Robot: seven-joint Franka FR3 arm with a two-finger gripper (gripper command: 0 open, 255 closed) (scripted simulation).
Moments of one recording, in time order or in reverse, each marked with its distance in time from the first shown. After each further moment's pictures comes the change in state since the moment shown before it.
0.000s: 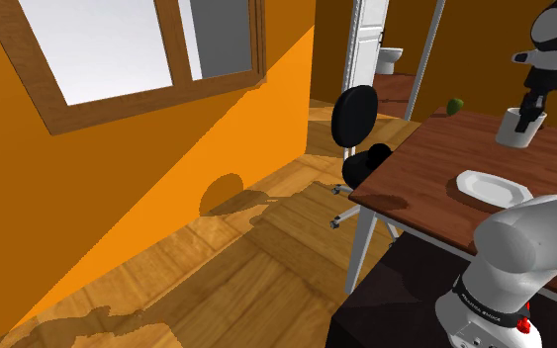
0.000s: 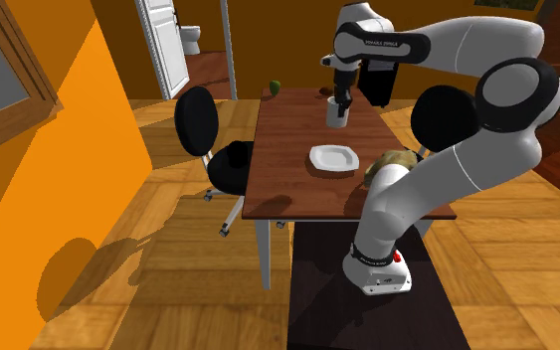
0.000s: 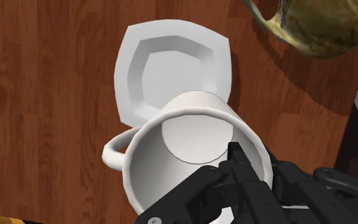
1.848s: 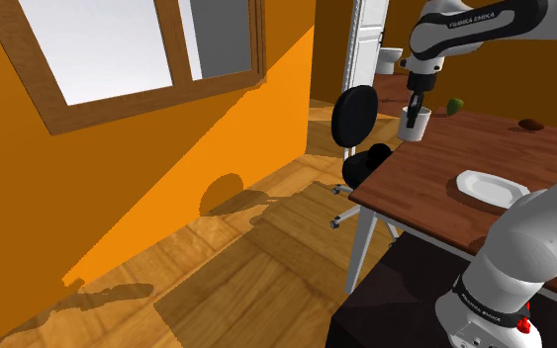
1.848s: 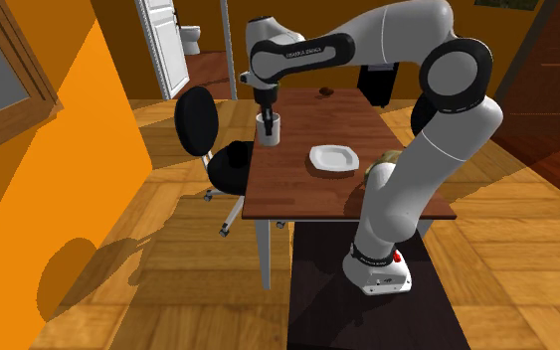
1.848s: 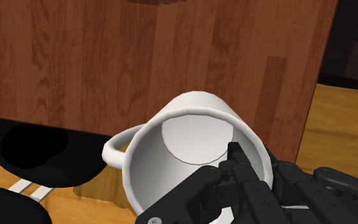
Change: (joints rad) arm 0.229 0.337 0.264 0.069 0.260 0.157 0.412
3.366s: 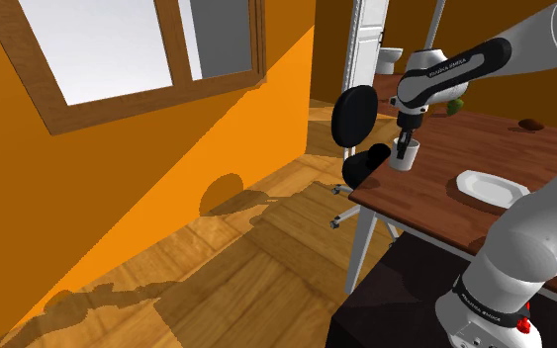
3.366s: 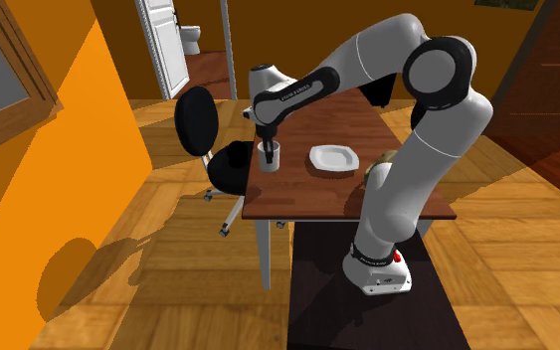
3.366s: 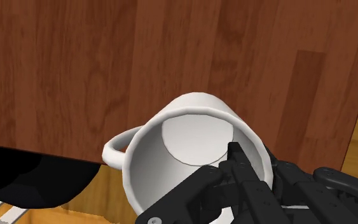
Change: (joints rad) arm -0.006 0.081 -0.042 -0.241 -0.009 0.320 0.011
